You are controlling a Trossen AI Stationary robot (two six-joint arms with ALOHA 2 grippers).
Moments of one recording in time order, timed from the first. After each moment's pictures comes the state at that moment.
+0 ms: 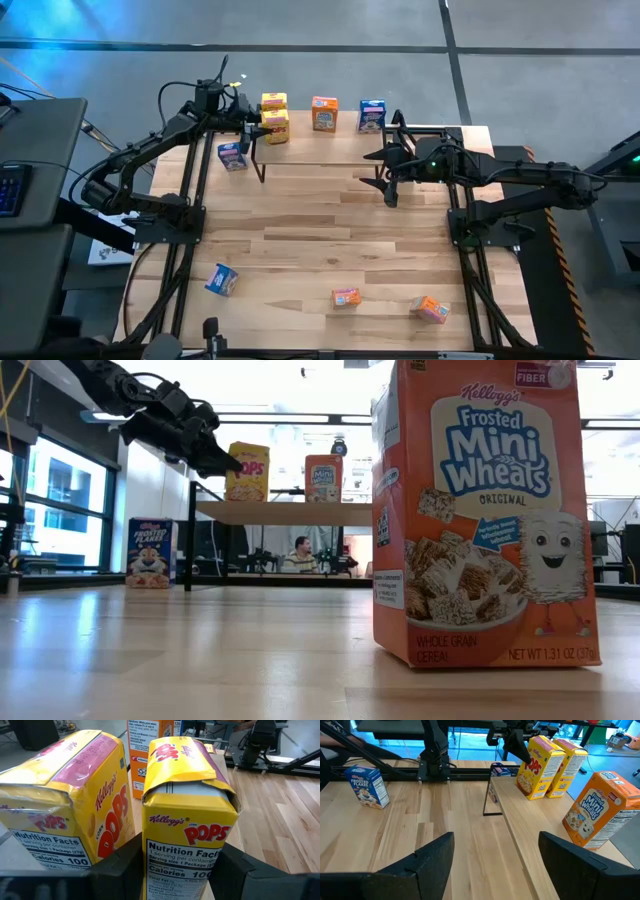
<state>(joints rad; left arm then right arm) 1.05 1.26 0.84 -0.11 0.77 0.40 -0.14 1.06 0.97 -0.26 0.07 -0.10</state>
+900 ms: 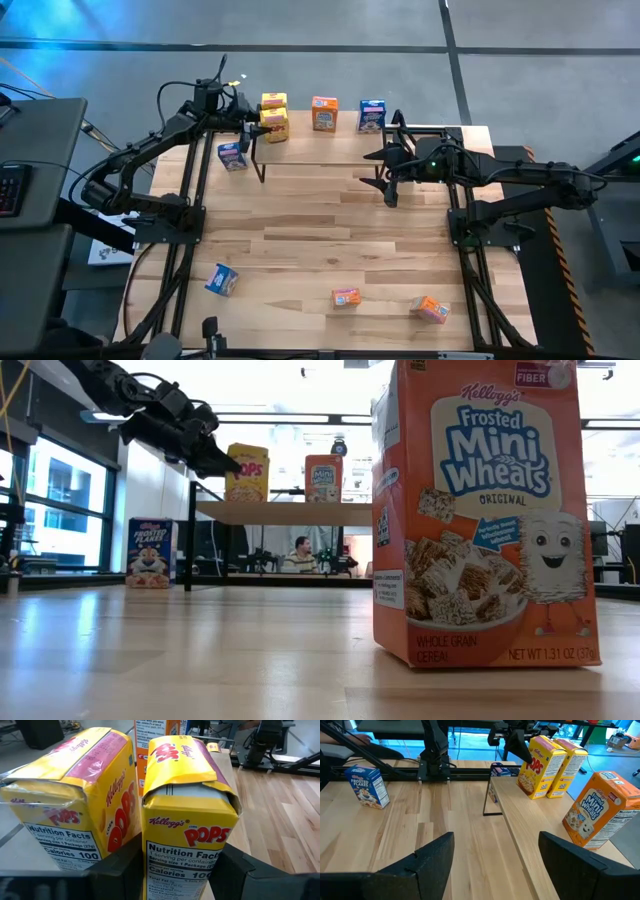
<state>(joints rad) 1.06 1.26 0.84 -0.11 0.76 0.40 -0.14 1.06 0.97 -0.26 0.07 -0.10</state>
